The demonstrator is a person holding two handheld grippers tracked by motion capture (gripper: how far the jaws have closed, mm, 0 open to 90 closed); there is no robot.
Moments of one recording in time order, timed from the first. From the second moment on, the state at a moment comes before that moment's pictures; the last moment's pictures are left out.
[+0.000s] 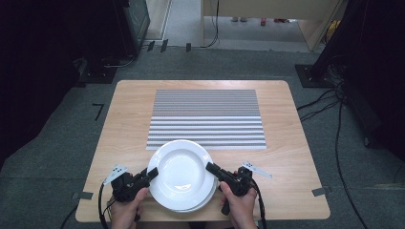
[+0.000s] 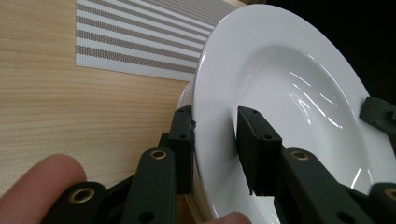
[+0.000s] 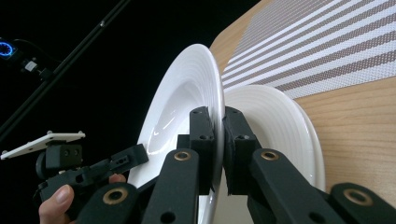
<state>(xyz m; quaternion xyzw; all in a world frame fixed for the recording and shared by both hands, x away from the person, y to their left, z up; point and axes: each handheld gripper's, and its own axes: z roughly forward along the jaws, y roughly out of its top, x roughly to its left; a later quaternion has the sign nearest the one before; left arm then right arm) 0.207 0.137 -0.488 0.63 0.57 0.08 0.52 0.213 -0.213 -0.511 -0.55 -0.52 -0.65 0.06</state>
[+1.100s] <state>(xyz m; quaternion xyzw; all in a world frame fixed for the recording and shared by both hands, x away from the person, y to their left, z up) 0.249 0.115 -0.446 0.62 0.55 0.07 0.56 0.248 -0.237 -0.462 -0.53 -0.52 -0.67 0.01</state>
